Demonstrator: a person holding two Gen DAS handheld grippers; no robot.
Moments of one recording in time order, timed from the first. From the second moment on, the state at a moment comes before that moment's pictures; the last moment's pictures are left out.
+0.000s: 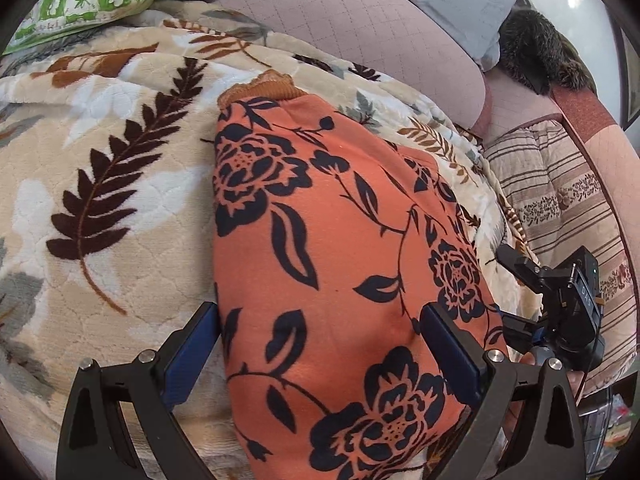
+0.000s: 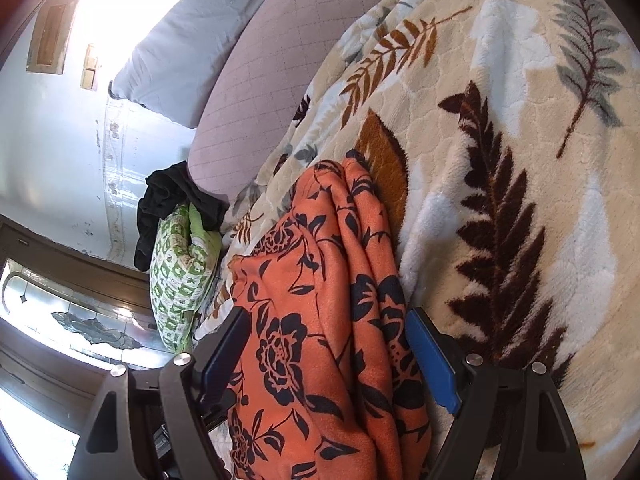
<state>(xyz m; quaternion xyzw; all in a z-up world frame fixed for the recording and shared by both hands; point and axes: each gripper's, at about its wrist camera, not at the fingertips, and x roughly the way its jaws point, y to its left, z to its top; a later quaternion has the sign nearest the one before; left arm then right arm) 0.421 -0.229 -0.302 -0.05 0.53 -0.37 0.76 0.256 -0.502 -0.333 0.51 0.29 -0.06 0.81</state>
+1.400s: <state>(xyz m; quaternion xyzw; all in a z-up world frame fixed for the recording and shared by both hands) 0.412 -0.228 -0.292 -0.03 0.50 -0.37 0.78 0.280 -0.431 -0.312 0.35 0.34 -0.12 0.87</state>
